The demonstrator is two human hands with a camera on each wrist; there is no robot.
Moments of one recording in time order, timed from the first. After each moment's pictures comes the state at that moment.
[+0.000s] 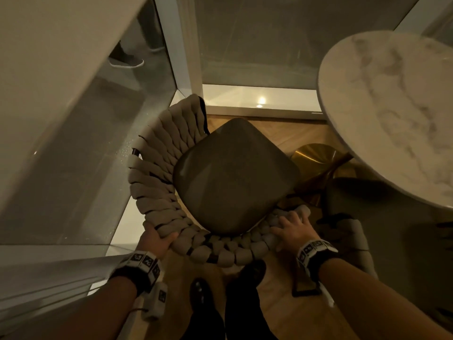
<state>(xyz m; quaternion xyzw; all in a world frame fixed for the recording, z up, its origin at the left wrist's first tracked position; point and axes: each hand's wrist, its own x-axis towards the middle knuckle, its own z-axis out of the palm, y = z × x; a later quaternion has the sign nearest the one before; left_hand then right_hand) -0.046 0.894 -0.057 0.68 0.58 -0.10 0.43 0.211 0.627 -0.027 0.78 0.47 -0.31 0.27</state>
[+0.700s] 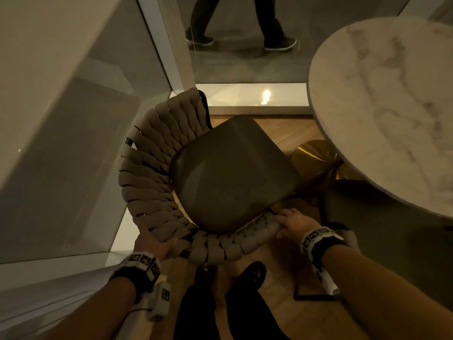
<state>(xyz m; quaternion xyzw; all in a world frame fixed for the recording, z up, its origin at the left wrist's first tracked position) 0.022 0.885 -0.050 0.71 0.59 -0.08 0.38 0.308 0.624 -0.045 0.79 0.41 -0.43 0.13</state>
